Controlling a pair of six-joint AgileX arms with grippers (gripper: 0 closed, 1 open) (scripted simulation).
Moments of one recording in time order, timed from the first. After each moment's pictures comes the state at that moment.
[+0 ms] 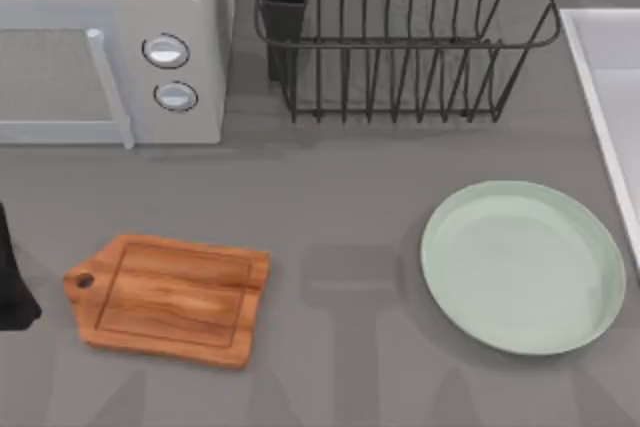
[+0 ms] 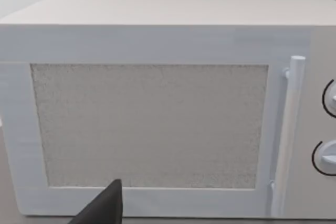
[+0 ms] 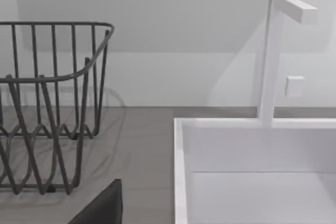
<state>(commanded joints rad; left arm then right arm) 0.00 0.00 0.00 0.00 0.00 0.00 0.00 0.00 0.00 0.00 0.00 0.00</state>
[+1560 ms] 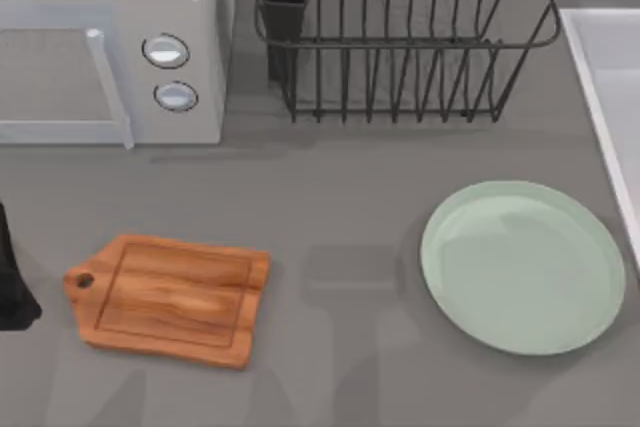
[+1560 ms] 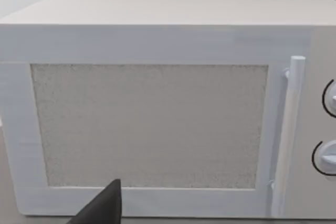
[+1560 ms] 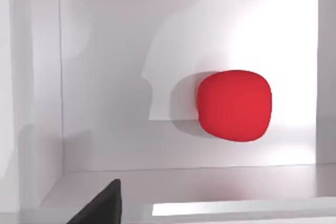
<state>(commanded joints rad) 0.00 0.00 0.00 0.00 0.00 0.00 -0.27 1.58 1.15 -0.80 0.00 -0.26</state>
